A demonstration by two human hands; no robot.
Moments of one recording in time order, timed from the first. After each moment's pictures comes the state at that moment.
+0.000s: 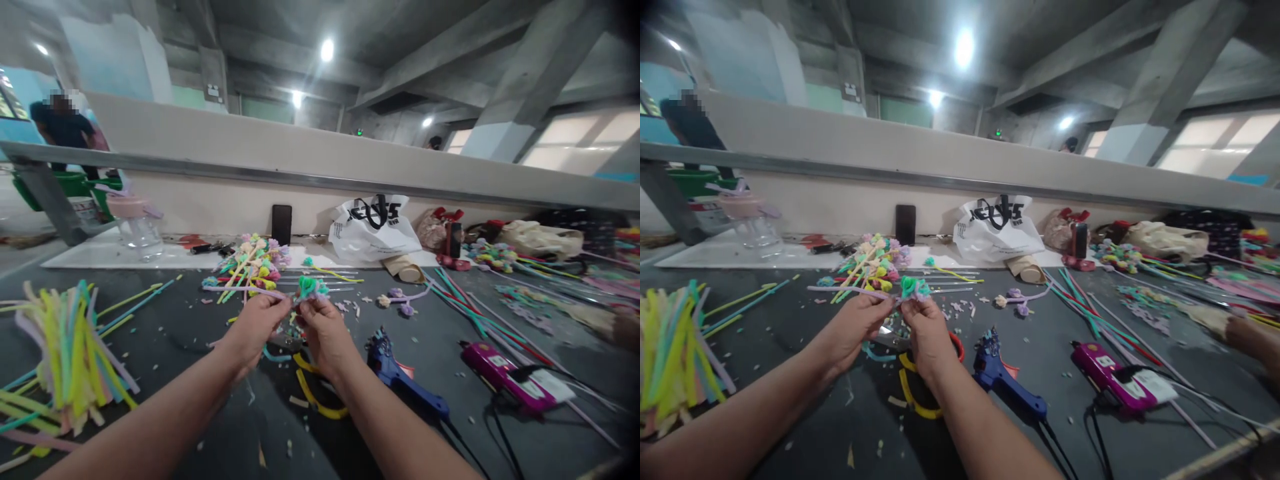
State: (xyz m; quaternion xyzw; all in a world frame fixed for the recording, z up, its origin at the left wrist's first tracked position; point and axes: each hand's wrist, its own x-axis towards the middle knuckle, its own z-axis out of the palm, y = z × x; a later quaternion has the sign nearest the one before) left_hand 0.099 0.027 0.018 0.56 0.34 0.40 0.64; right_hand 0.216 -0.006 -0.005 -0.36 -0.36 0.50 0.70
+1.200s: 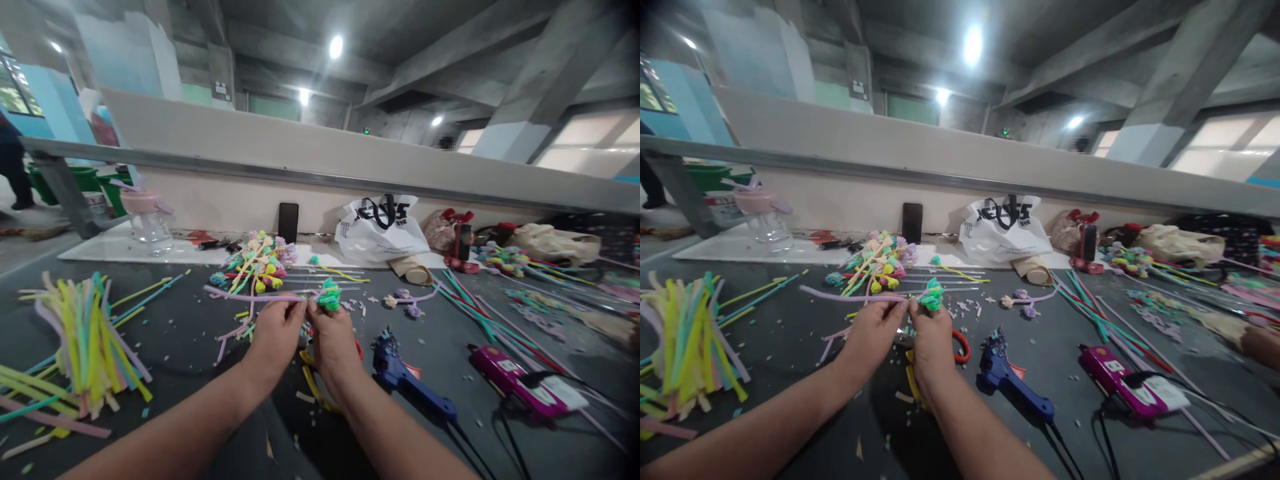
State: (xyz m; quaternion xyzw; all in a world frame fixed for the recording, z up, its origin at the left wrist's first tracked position) left_hand 0.110 0.013 0.004 0.70 0.39 0.50 0.33; right_hand 0.203 -0.006 -0.008 -0.41 -0.32 0.42 0.74
